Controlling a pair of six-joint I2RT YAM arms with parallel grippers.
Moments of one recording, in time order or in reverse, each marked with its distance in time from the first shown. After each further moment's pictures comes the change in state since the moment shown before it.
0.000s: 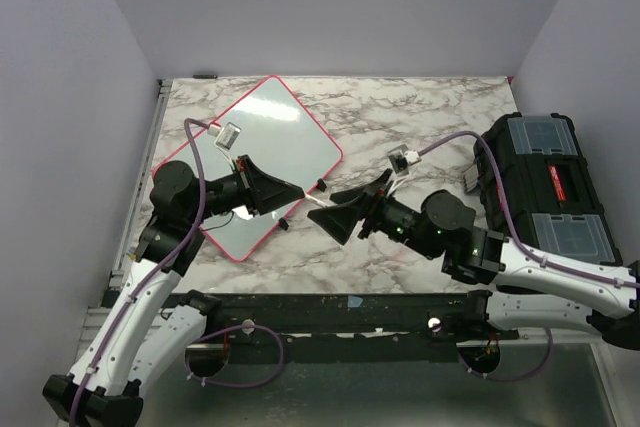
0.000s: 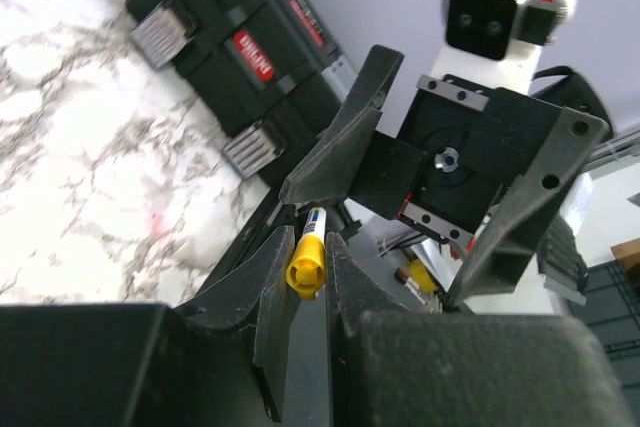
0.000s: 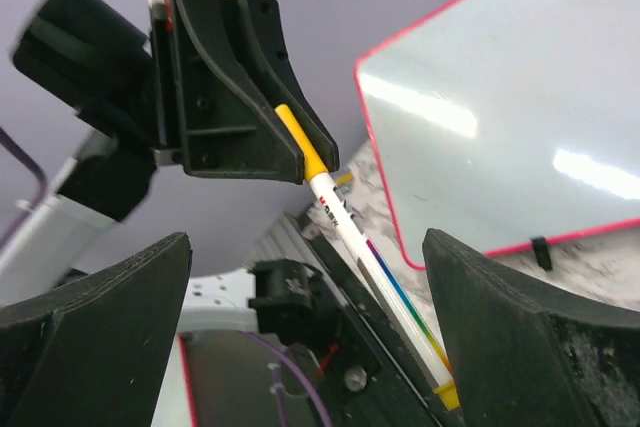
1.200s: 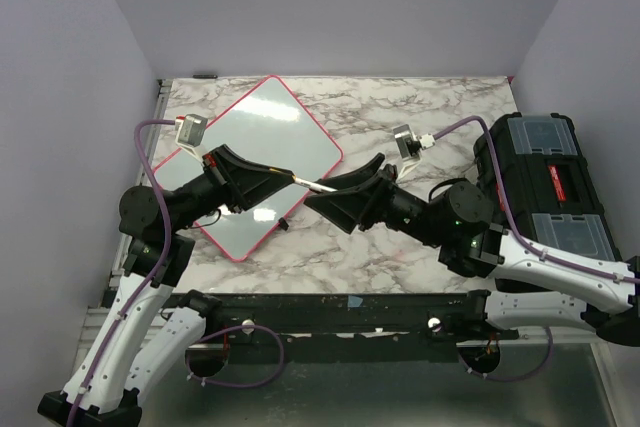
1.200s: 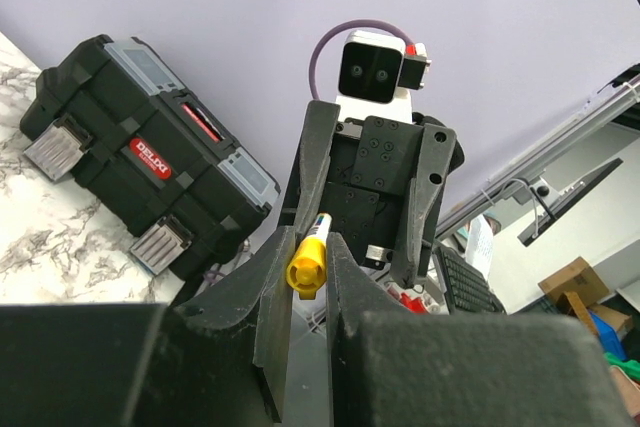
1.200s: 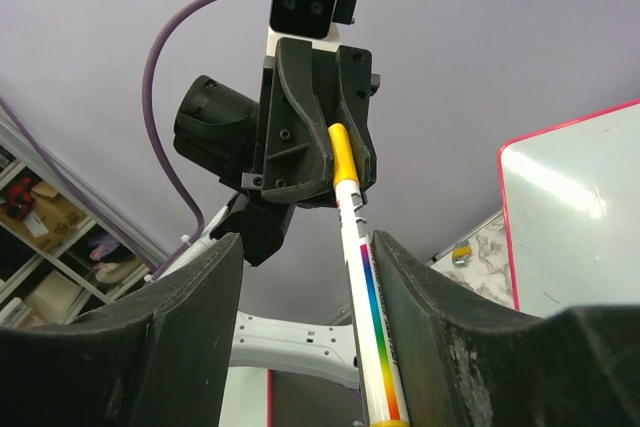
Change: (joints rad) left arm 0.000 -0.082 0.032 0.321 -0.097 -0.310; right arm -0.001 0.041 0.114 0.238 -0.196 0.034
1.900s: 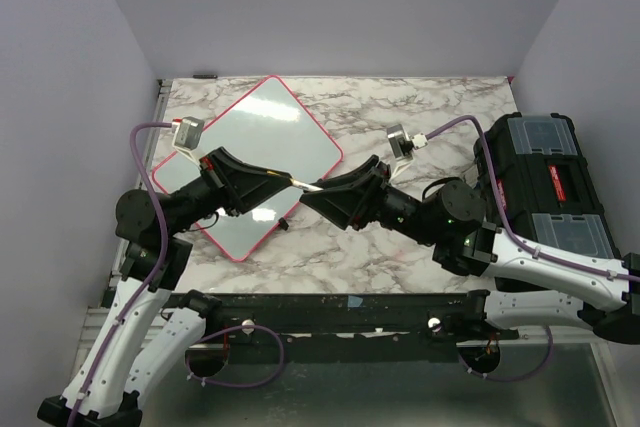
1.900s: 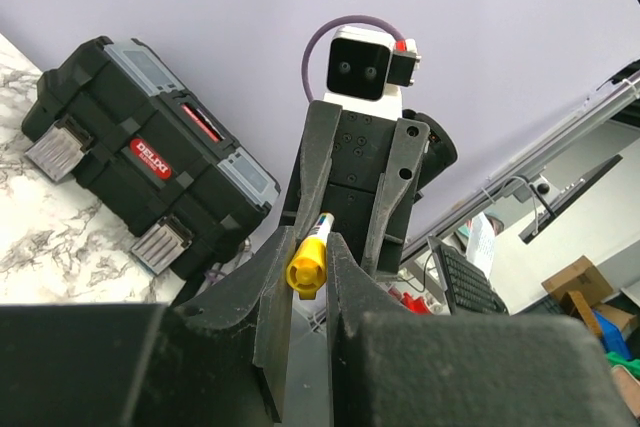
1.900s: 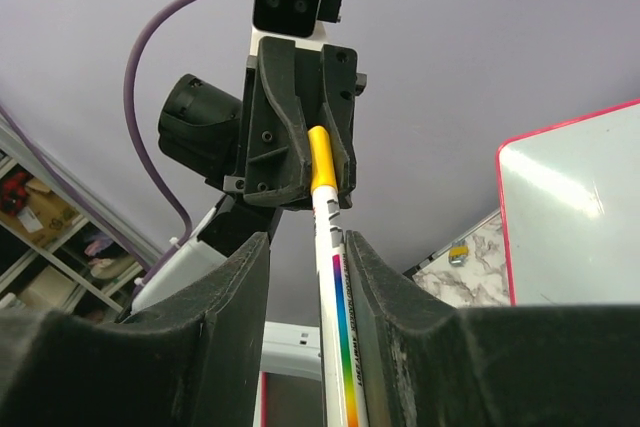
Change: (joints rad) left arm 0.000 -0.022 0.000 -0.020 0.002 0.004; right arm -0.001 0.033 0.005 0.023 -0.012 -0.008
